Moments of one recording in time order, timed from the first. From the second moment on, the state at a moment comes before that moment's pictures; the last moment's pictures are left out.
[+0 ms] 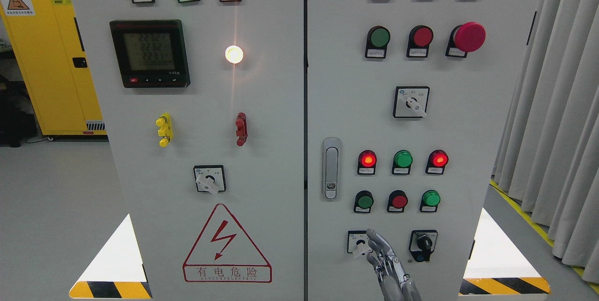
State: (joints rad) left arm -0.04 -0.11 -0.09 -0.04 0.15 -0.05 -0.03; right arm 0.00 0.00 0.25 -1.88 -0.02 -0.23 0.00
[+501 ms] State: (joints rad) left arm -0.04 -0.11 -0.09 -0.04 0.15 -0.05 -0.03; right arm 0.00 0.00 0.25 -1.88 0.03 -0.16 -0.01
